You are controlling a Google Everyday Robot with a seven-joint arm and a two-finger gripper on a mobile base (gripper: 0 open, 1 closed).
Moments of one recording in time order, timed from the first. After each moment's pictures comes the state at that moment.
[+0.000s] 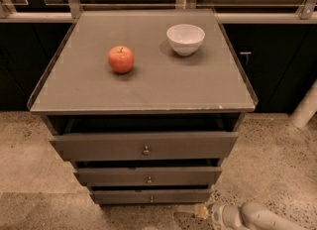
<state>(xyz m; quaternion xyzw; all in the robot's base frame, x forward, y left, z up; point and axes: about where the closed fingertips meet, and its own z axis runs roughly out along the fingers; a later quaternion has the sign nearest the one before) 0.459 -0.200 0.222 -0.09 0.90 0.32 0.27</state>
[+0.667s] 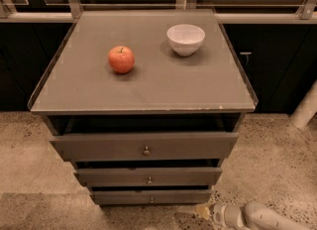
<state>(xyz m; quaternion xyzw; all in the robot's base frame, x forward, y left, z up) 0.452 -0.204 0.240 -0.10 0.90 0.32 0.27</state>
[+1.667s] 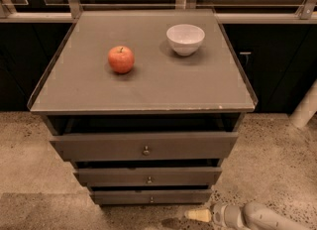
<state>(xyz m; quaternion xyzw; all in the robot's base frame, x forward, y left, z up) 0.452 -0.204 0.240 -0.10 0.90 0.32 0.27</state>
